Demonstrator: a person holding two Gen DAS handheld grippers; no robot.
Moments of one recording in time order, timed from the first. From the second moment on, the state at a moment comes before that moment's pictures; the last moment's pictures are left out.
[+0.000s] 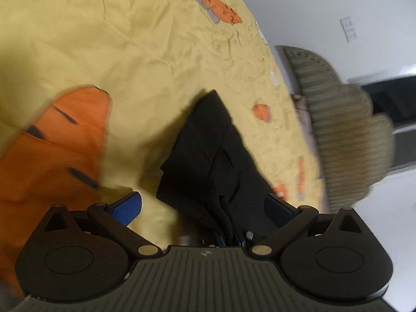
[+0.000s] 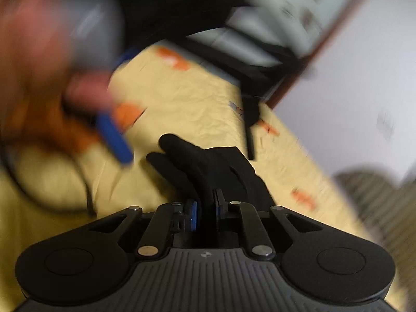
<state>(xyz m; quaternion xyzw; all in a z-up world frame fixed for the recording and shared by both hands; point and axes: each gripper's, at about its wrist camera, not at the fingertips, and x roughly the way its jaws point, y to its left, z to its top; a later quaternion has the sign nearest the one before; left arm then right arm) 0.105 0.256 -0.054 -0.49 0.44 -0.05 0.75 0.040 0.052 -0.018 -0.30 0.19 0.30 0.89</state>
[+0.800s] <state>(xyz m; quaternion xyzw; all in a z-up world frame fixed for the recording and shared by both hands) 0.134 0.211 -0.051 -0.41 0.38 -0.03 0.83 0.109 -0.054 -0.010 -0.06 0.35 0.27 0.89</state>
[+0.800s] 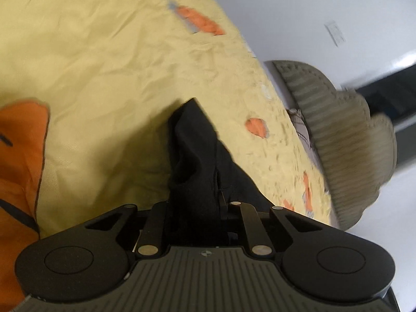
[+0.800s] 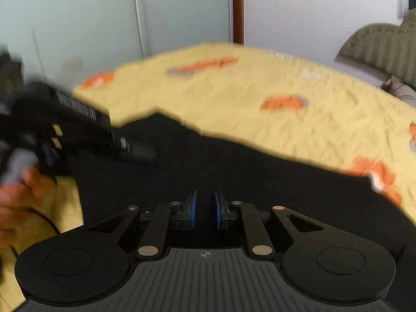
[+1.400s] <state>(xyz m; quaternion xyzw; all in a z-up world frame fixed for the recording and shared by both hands) 0.056 0.008 0.071 -0.16 0.24 -0.12 0.95 0.049 -0.196 0.042 0.22 0.21 0.27 0.92</state>
